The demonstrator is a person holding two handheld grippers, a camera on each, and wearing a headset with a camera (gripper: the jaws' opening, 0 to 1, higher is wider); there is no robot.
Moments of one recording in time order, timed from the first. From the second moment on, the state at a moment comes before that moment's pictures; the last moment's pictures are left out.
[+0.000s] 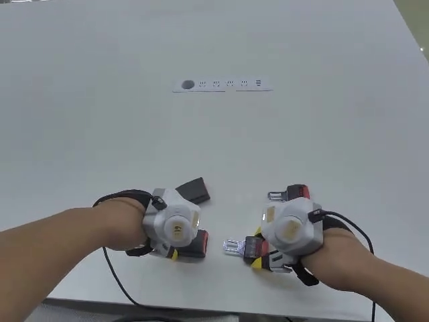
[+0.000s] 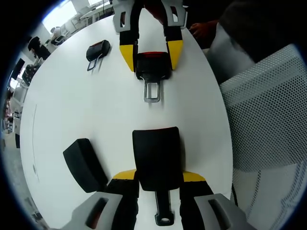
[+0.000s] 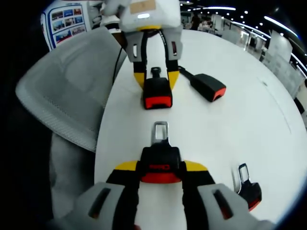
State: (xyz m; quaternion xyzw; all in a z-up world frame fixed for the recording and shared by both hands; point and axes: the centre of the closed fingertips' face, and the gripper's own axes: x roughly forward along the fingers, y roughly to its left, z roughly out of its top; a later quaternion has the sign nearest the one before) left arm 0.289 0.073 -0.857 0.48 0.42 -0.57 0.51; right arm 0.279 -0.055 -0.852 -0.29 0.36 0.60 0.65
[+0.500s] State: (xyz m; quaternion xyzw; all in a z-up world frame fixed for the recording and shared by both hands) left arm 0.289 0.073 -0.856 0.48 0.42 -0.57 0.51; right arm 0.281 -0.028 -0.852 -0.31 0.36 0.60 0.65
